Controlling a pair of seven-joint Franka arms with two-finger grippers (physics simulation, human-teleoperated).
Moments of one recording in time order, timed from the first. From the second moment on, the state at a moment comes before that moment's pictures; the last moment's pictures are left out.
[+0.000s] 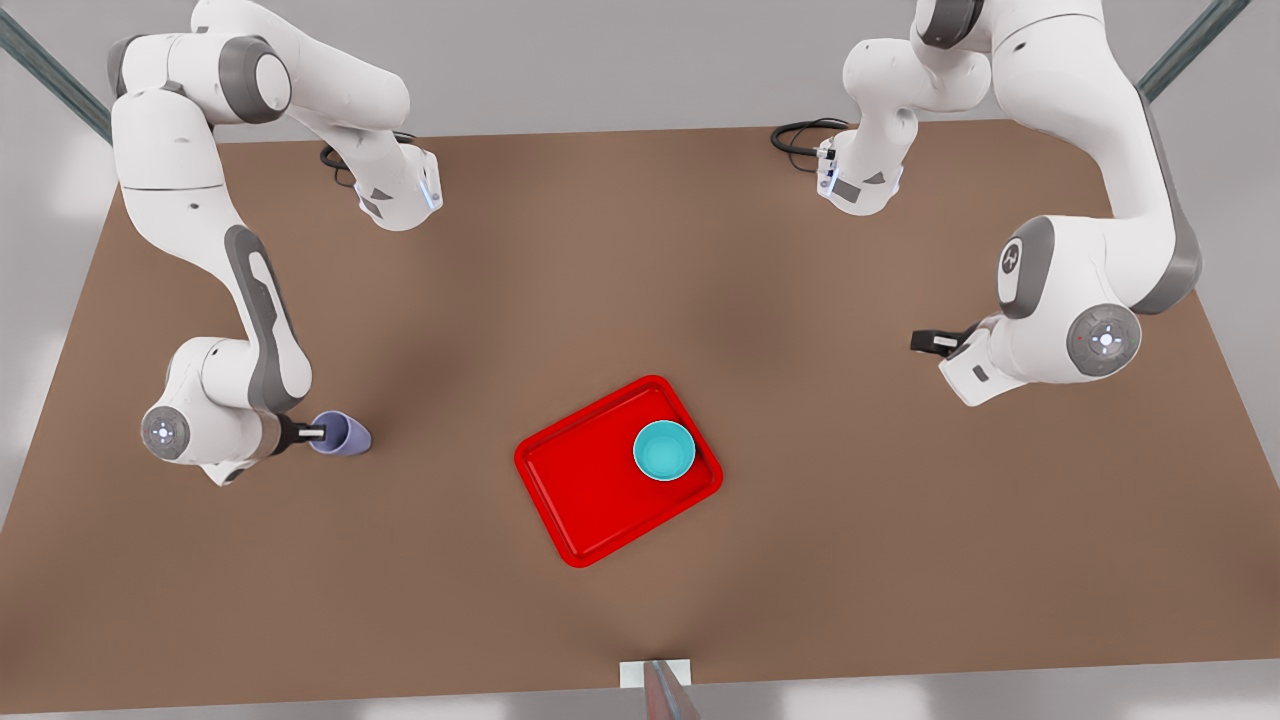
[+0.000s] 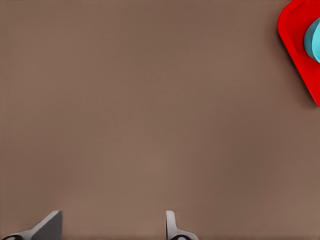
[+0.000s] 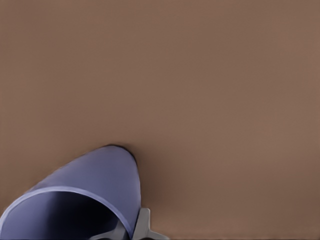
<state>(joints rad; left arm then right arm) -0.22 0.30 0.11 -1.46 -0.02 1.39 0.10 -0.24 0.49 0.11 -1.86 0.01 2.06 -0.09</state>
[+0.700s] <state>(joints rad) -0.22 0.30 0.11 -1.46 -0.02 1.39 0.10 -0.16 0.55 0.41 -1.53 0.01 1.89 0.52</state>
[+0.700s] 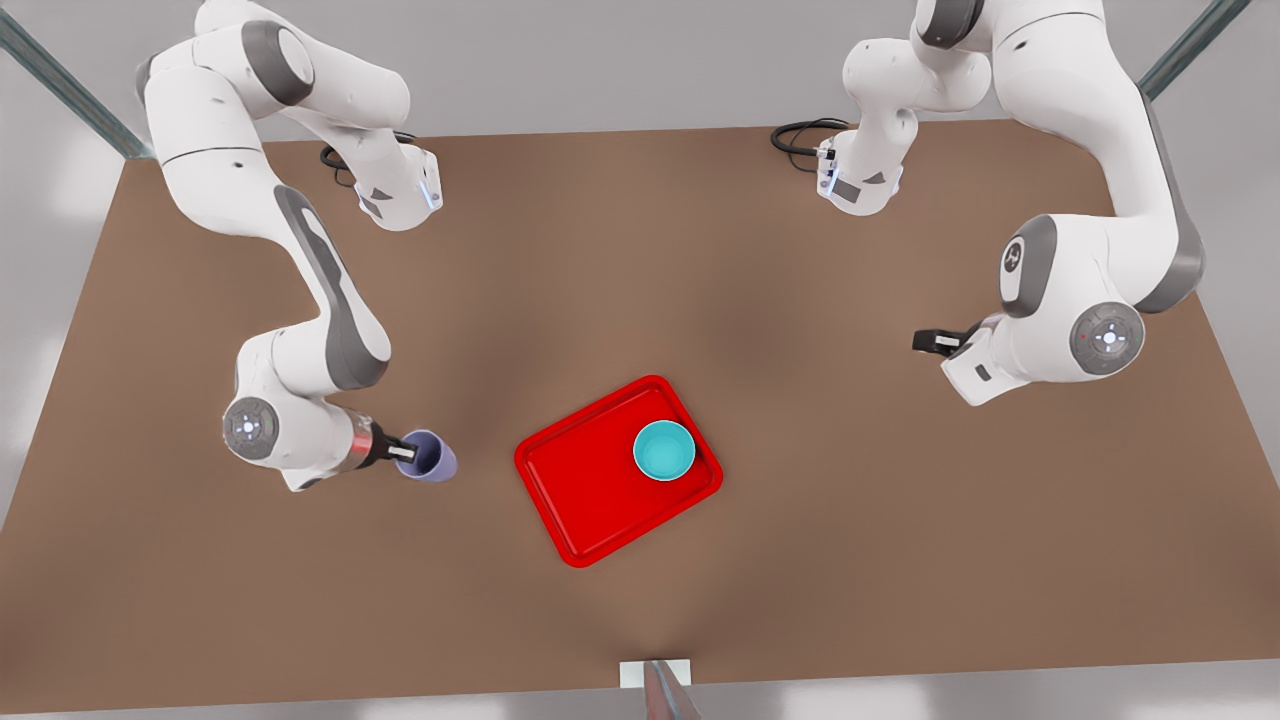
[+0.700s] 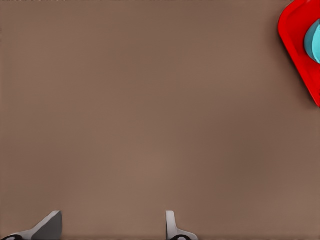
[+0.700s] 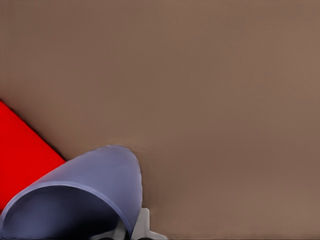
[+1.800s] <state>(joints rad) -0.21 0.31 0.12 -1.46 -0.02 1.39 0.10 0.19 0.93 0.40 -1.16 -0.04 1.98 0.53</state>
